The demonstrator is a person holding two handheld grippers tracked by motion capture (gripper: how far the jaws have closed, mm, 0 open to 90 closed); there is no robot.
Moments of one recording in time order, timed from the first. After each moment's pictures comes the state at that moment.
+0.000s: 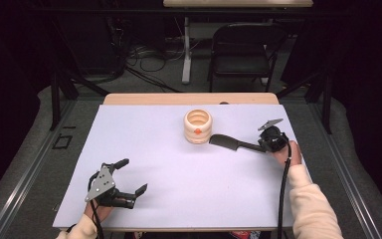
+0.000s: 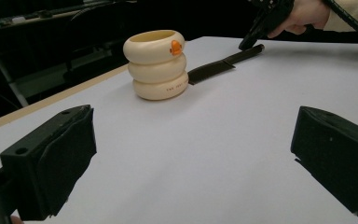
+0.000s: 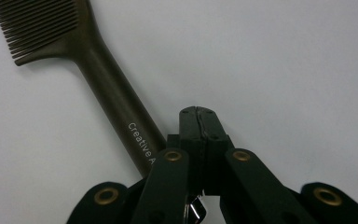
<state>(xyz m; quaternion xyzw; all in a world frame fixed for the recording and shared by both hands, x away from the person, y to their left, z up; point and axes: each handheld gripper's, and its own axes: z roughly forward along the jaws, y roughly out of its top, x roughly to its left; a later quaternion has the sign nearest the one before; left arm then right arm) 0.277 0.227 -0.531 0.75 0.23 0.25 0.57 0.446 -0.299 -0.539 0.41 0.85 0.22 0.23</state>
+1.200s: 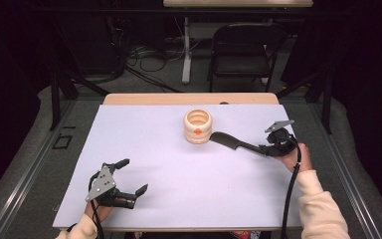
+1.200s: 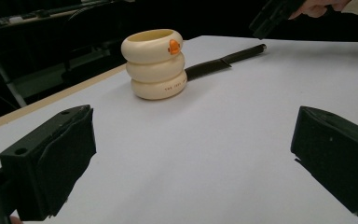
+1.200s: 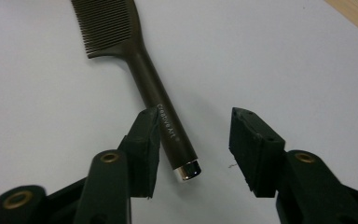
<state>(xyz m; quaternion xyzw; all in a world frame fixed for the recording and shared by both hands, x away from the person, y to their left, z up) 0.278 0.226 -0.531 0.75 0.23 0.25 0.57 0.411 -0.304 -0.506 0.40 0.85 0.25 0.23</state>
